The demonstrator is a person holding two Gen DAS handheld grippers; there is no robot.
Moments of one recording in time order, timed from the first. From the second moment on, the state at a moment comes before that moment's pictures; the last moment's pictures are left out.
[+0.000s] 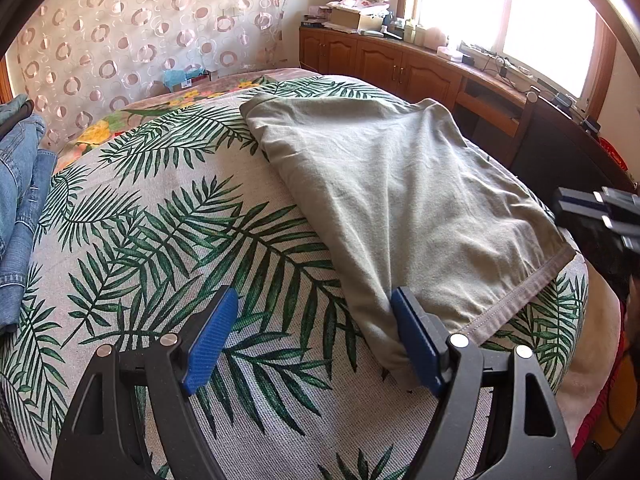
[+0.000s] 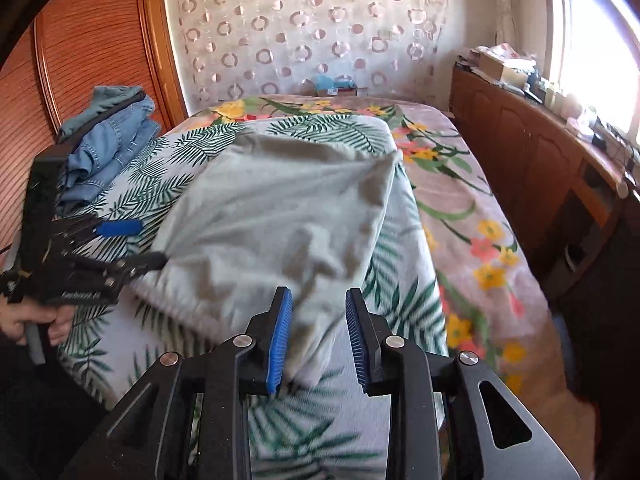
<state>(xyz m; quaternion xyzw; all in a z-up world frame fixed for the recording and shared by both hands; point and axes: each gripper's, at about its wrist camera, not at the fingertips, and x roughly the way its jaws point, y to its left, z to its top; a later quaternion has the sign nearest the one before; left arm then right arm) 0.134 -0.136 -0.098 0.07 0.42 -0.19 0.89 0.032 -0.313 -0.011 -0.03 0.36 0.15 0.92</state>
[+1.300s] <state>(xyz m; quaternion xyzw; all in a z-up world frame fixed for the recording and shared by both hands) 0.105 -0.139 -0.094 0.05 0.42 -0.22 0.88 0.013 -0.311 -0.031 0.01 0.36 0.13 0.92</state>
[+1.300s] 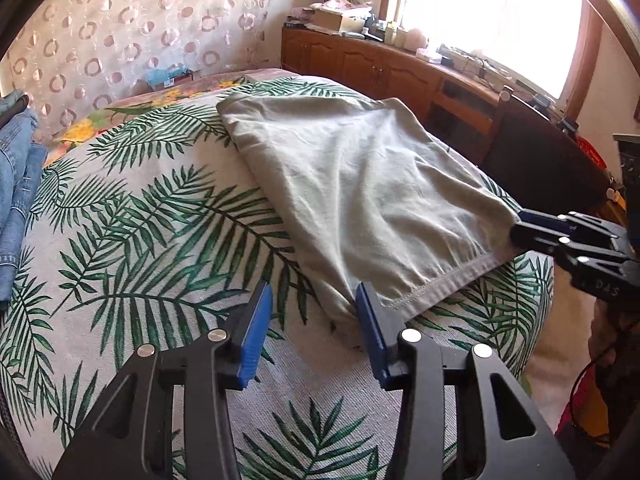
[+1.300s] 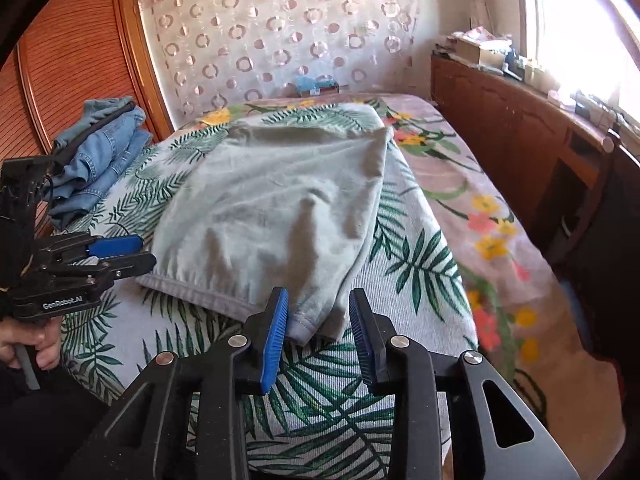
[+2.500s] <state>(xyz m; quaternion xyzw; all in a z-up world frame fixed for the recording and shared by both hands) 0.089 -0.146 -0.088 0.02 0.42 -0.27 0.87 0.016 -0.309 -0.039 0.02 0.37 0.16 0.92</state>
